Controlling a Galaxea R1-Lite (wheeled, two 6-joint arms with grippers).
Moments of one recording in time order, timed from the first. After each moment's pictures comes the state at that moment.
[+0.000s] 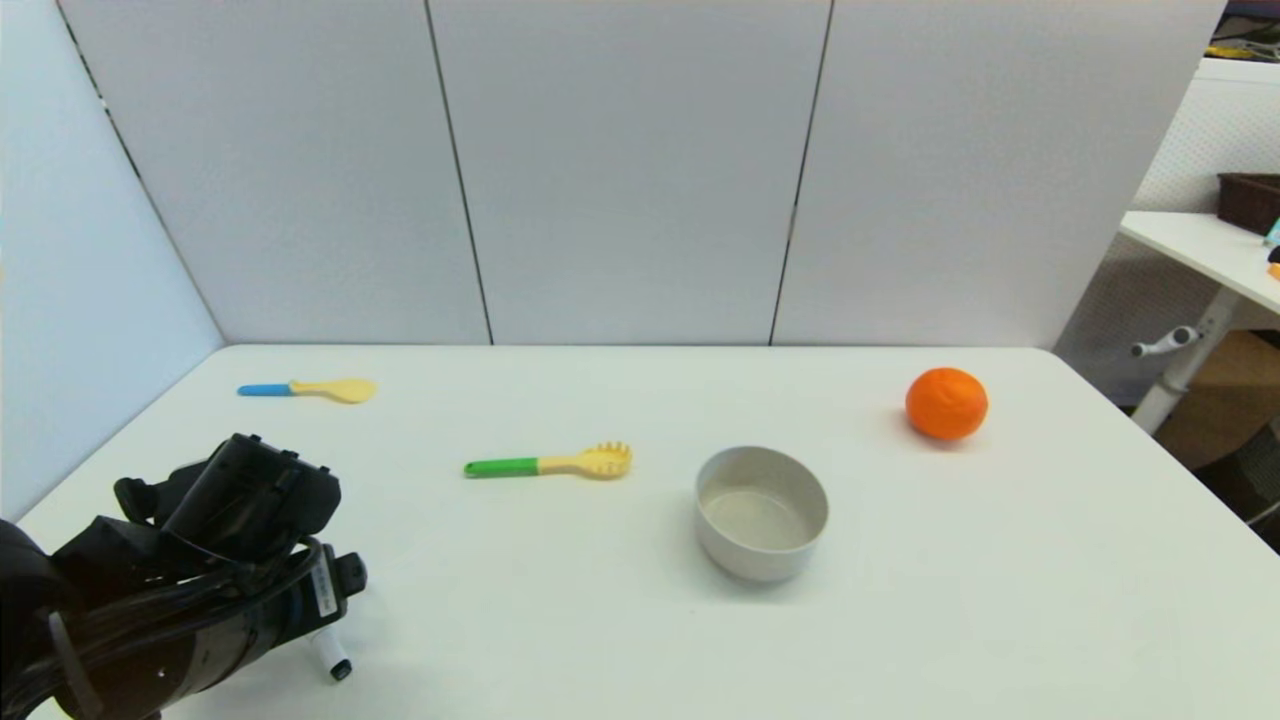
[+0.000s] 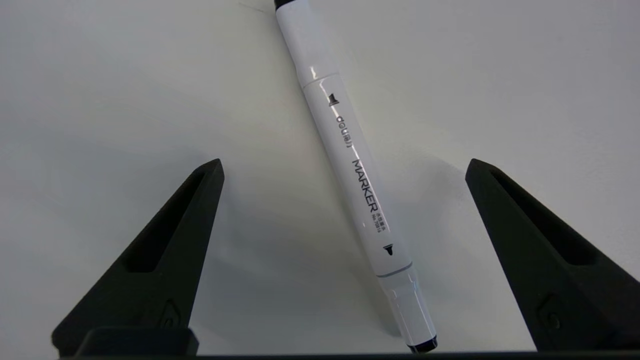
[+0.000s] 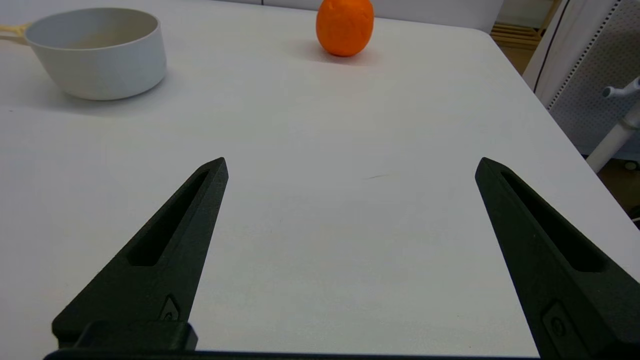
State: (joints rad) left arm -0.47 1.50 -0.59 0.12 0.50 -0.77; right arm 0.00 0.00 0.00 0.01 0.05 -0.09
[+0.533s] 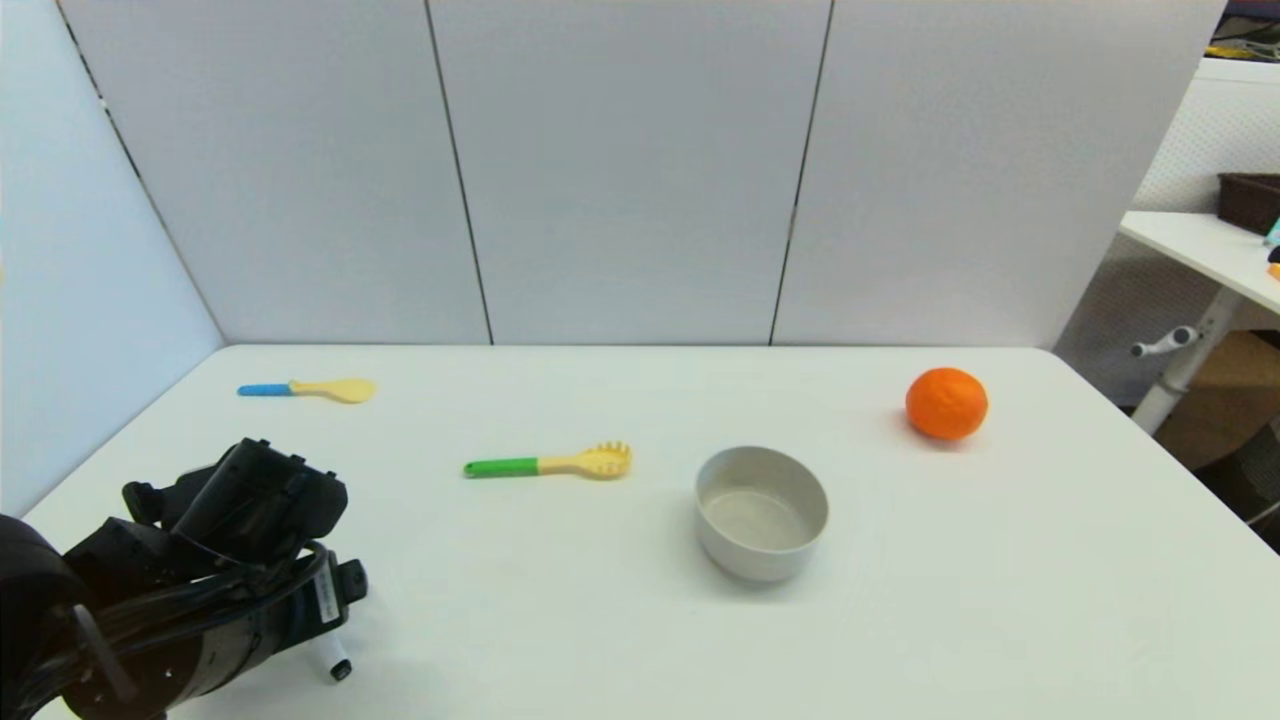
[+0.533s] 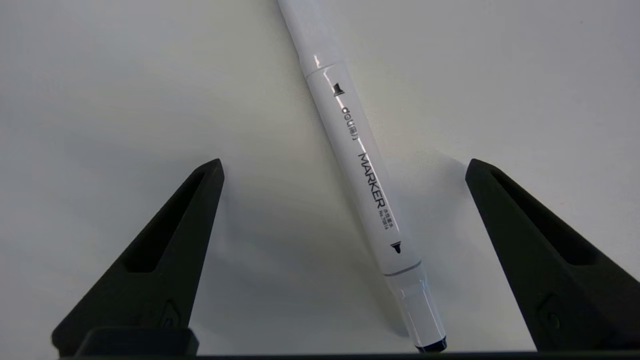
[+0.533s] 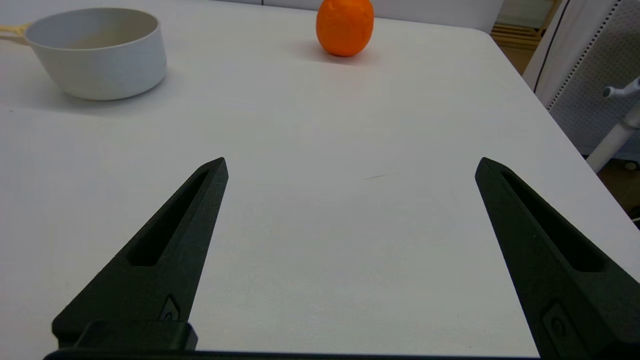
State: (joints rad) left arm -0.47 1.52 -0.59 0.13 0.49 -0.77; right arm 0.00 0.00 0.00 0.01 0.05 -0.09
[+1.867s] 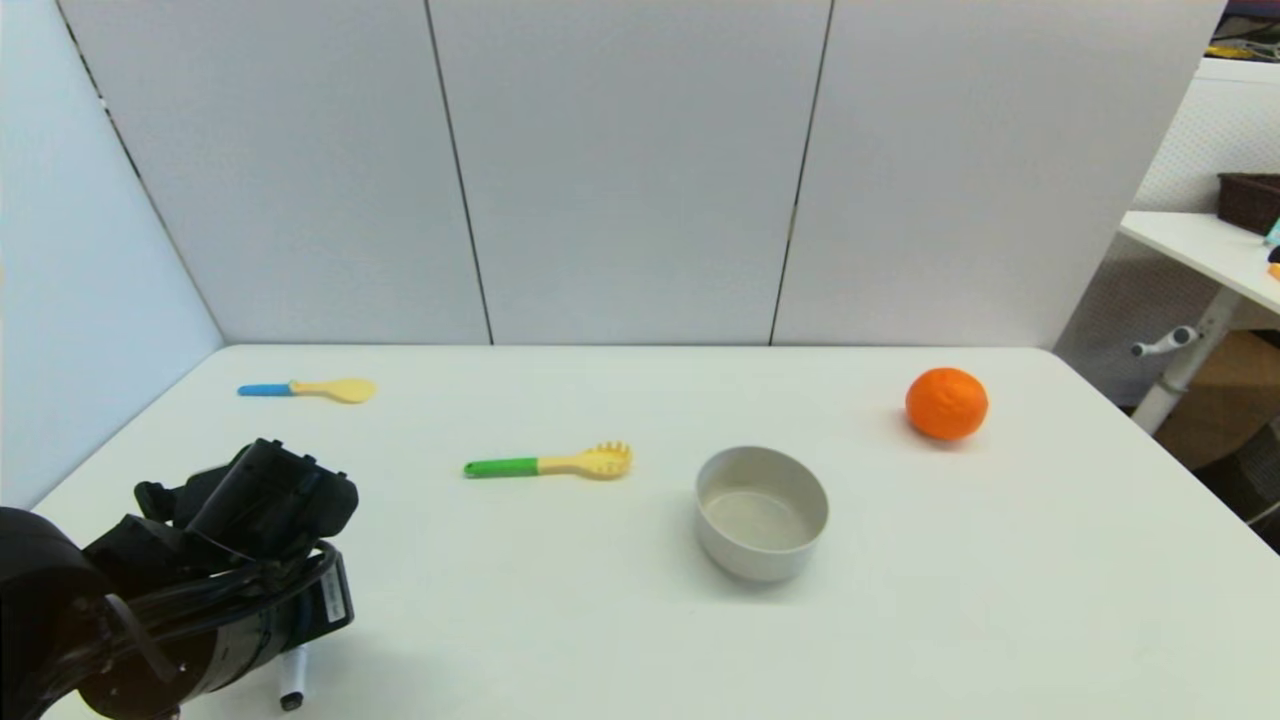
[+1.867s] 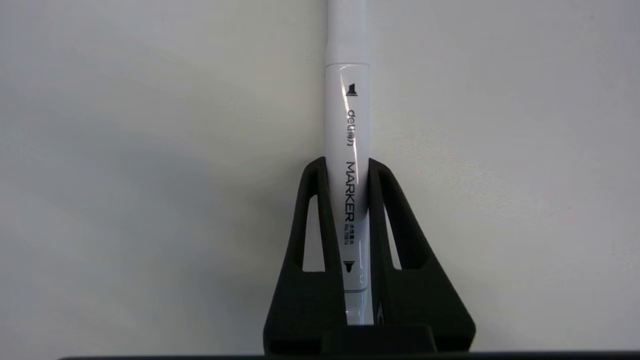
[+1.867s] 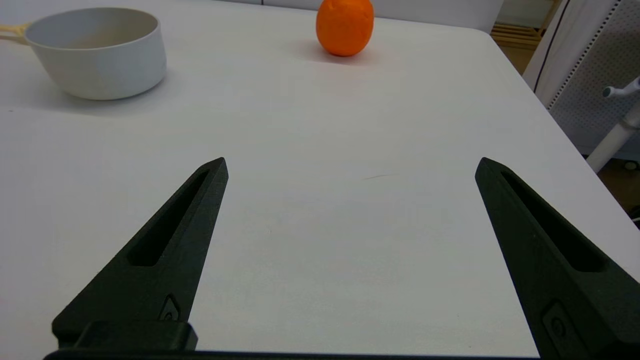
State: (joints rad) left arm -0.47 1.54 -0.60 0.13 0.49 -0.77; right arm 0.00 0.00 0.00 0.01 0.05 -0.09
